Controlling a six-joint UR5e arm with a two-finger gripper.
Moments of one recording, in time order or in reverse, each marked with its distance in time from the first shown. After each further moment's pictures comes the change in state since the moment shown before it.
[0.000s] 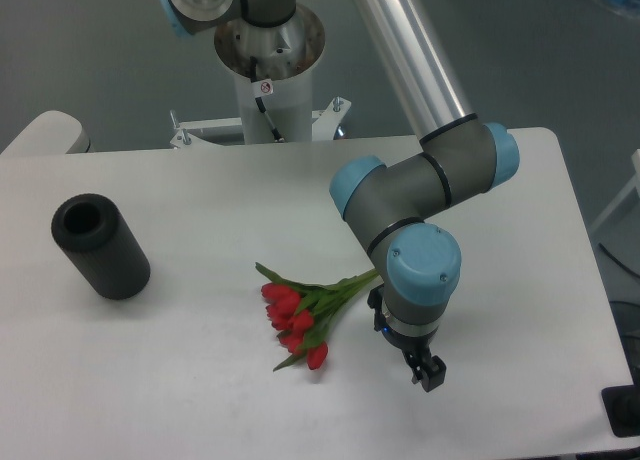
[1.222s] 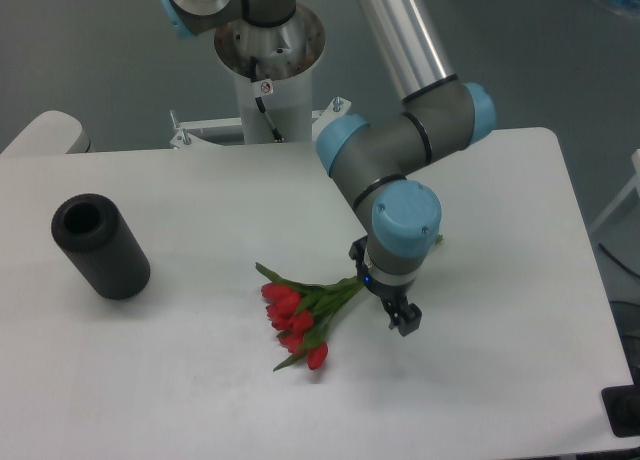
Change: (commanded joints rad) arm 0.031 0.164 -0.330 0.032 -0.006 0.000
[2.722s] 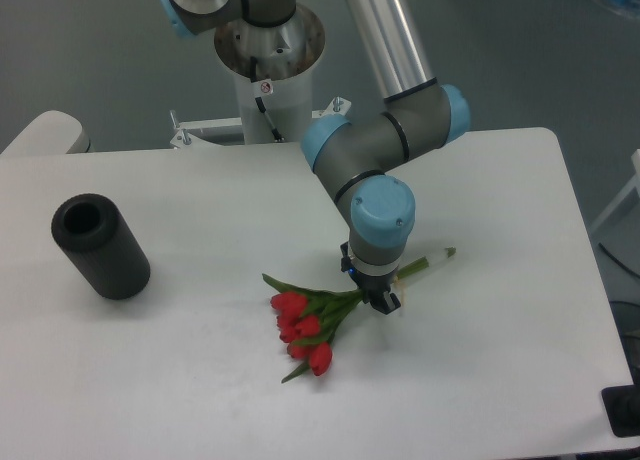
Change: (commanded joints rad) arm -0.006 -0.020 0.065 -0.017 0.054 0.000
